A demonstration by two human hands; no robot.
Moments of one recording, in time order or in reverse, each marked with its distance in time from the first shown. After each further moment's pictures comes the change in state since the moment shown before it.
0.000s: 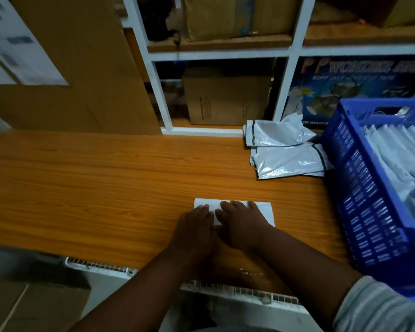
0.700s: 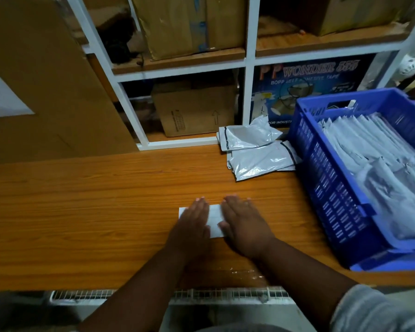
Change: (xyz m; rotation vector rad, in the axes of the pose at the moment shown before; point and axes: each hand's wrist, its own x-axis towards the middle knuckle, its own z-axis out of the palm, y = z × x) left_hand 0.031 -0.008 0.015 -0.057 -0.106 0.197; right_hand -0.043 0.024 0.028 0.126 0.318 0.184
